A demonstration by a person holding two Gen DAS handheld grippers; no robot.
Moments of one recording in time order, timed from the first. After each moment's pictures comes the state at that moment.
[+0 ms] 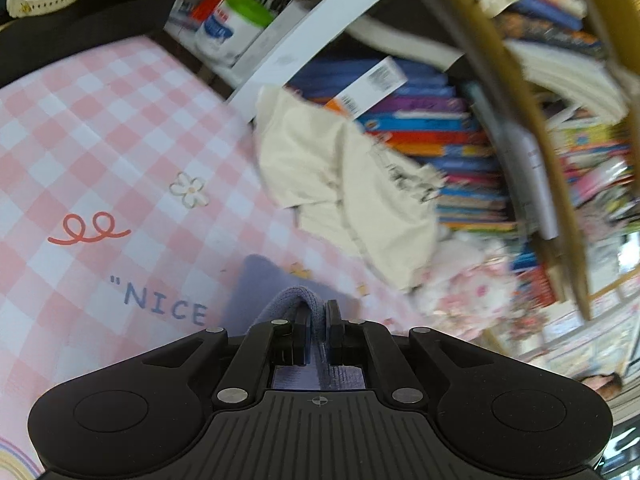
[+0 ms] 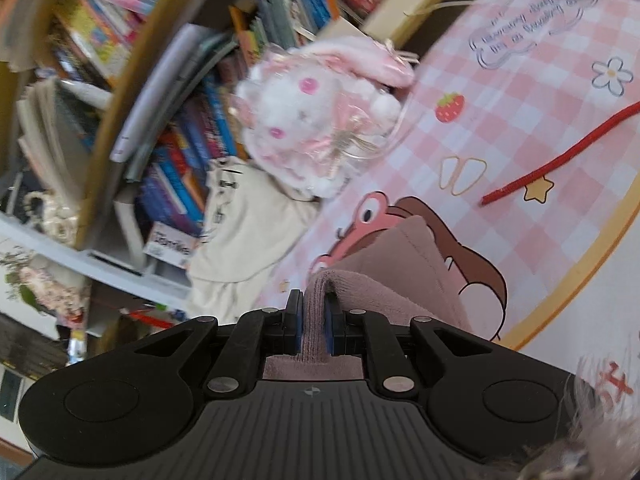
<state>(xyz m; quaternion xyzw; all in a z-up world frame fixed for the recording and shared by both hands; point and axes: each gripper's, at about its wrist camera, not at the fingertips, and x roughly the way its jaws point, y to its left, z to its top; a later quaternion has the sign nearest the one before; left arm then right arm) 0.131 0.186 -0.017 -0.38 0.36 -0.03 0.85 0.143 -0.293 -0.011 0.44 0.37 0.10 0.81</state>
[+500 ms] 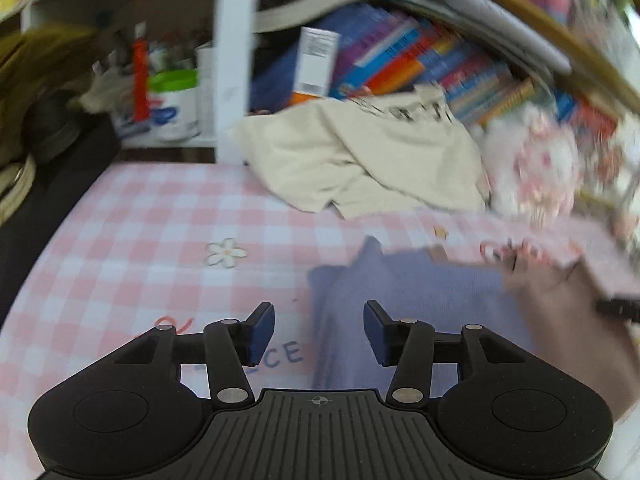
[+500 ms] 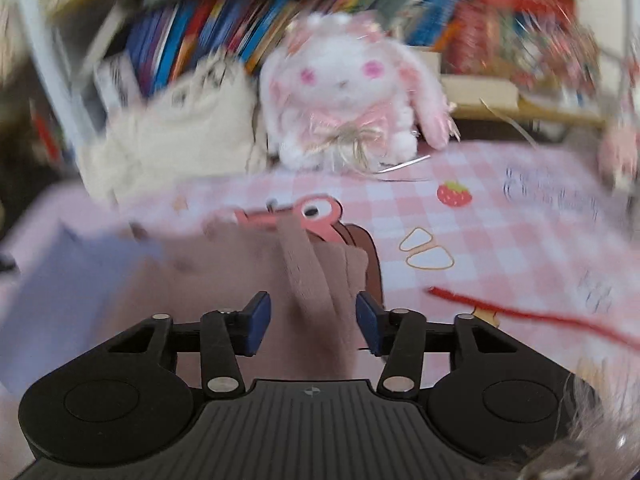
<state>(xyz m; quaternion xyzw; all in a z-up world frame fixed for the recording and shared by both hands) 0.128 0.135 -0.015 -0.05 0.37 -0.03 0.93 0.158 -0.234 -0.020 0.03 0.39 0.08 0.92</state>
